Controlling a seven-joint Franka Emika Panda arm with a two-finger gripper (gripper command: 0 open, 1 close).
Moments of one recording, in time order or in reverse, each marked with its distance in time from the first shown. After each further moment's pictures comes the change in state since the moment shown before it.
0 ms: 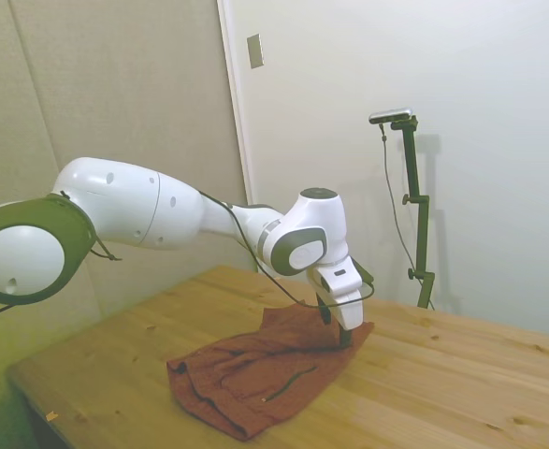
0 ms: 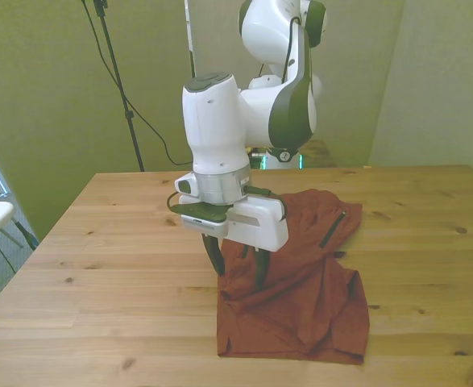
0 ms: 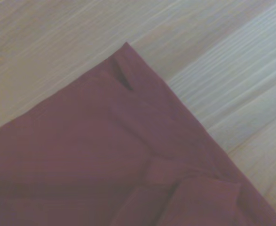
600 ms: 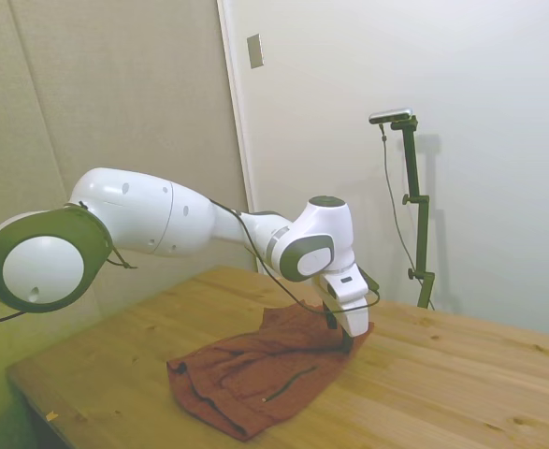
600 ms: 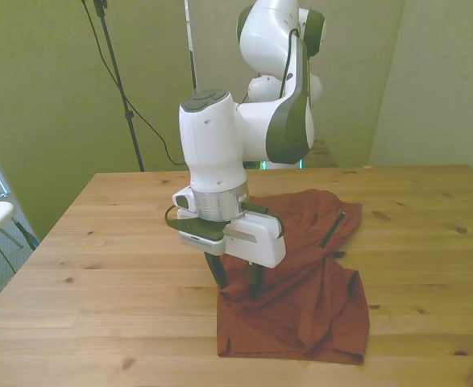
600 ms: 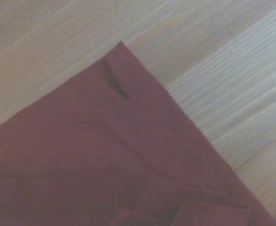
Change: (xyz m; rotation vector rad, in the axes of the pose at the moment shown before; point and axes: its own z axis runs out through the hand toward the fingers) arm 0.008 -0.004 0.019 -0.028 -0.007 0.005
